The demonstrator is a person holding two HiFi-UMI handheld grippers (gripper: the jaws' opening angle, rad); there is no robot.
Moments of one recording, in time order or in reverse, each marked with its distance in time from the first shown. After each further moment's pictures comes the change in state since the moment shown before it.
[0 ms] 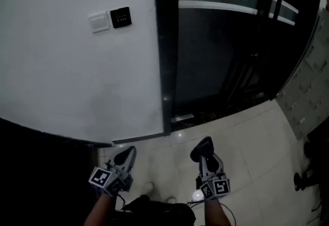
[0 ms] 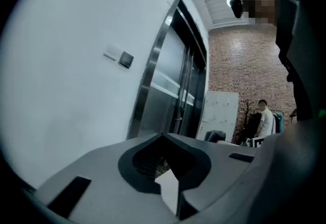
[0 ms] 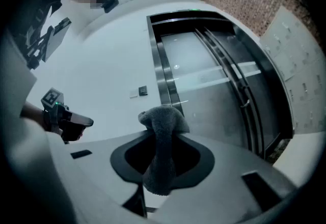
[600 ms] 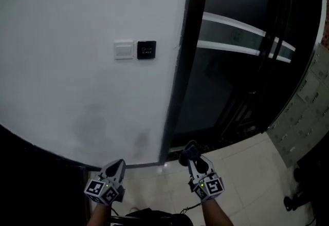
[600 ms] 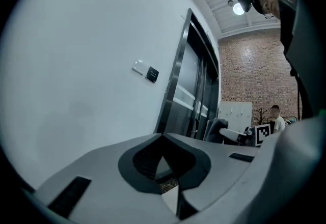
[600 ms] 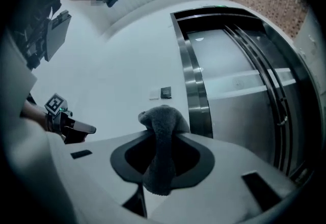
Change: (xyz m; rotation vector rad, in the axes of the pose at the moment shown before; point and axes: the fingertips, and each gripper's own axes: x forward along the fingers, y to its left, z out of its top) left arm -0.009 0.118 0.025 -0.090 -0.093 0.042; right arm 0.125 0.081 0.051 -0.192 -0.001 0.156
